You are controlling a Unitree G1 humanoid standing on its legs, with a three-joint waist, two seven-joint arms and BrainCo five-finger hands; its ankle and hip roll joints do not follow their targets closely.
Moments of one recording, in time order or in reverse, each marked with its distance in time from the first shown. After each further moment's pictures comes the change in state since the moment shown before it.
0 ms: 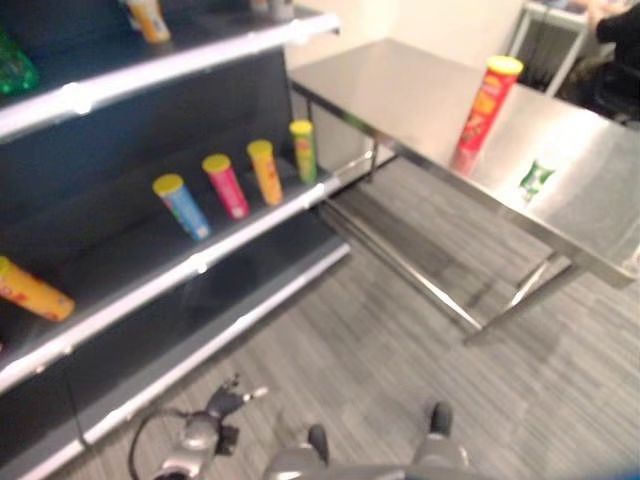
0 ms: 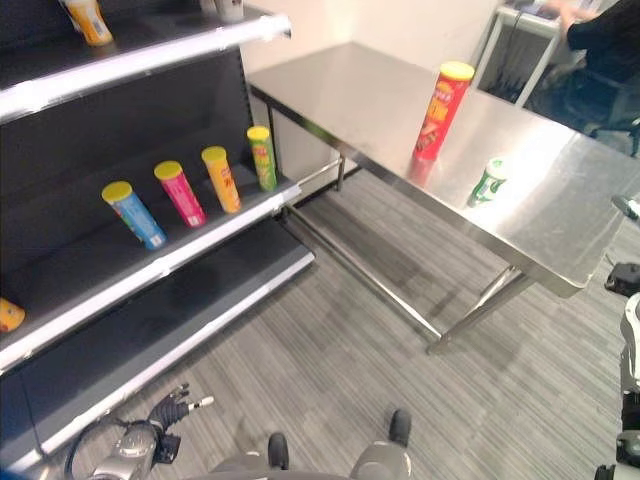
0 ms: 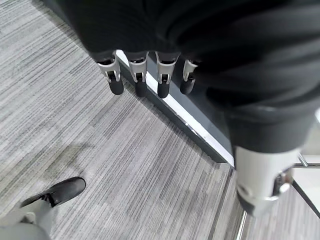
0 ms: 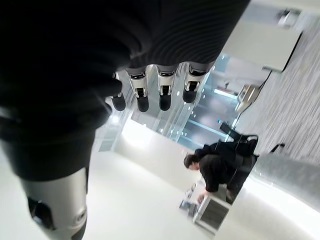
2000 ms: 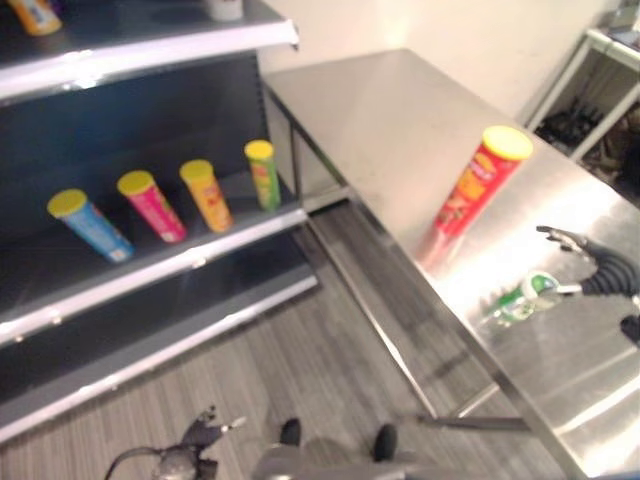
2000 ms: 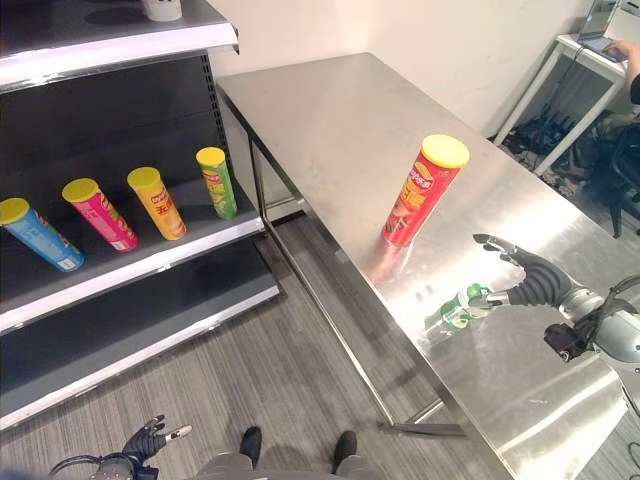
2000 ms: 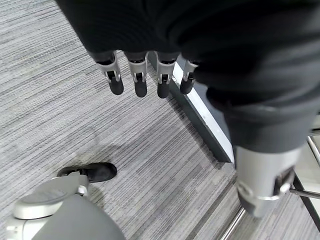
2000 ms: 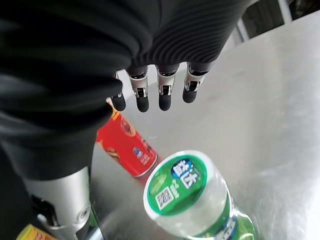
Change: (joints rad) left arm 0.117 -0.027 0.160 0.045 0.089 -0.005 -0.034; right arm 0.407 -0.240 0.164 -0.444 0.036 0.041 0.677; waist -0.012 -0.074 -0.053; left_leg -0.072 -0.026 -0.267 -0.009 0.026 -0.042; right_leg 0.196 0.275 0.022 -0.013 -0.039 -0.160
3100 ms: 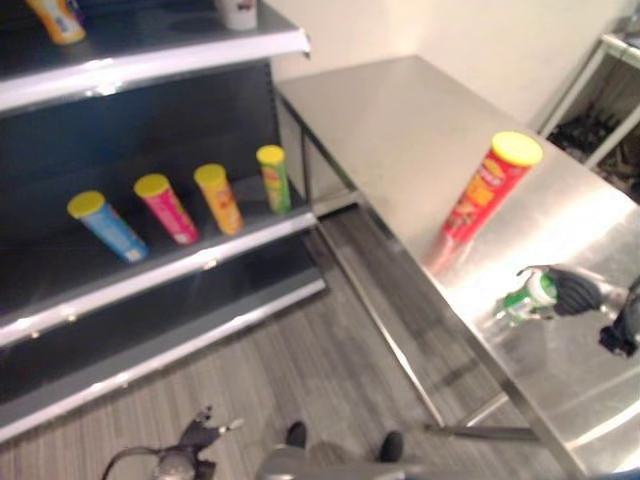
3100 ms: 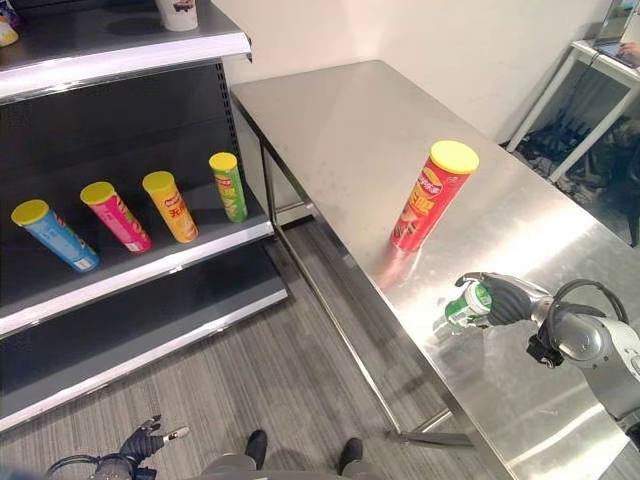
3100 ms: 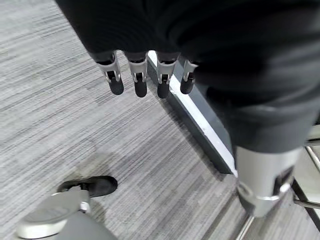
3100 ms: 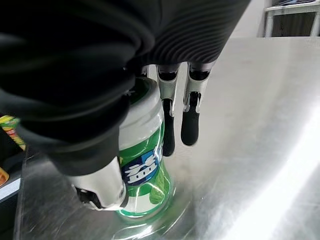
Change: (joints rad) left arm 0.007 0.005 -0.004 0.001 0.027 0.000 0.034; right arm -0.145 -0.013 0.222 0.112 -0.406 0.008 -0.026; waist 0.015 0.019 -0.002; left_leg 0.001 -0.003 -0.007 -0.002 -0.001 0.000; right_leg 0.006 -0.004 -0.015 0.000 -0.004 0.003
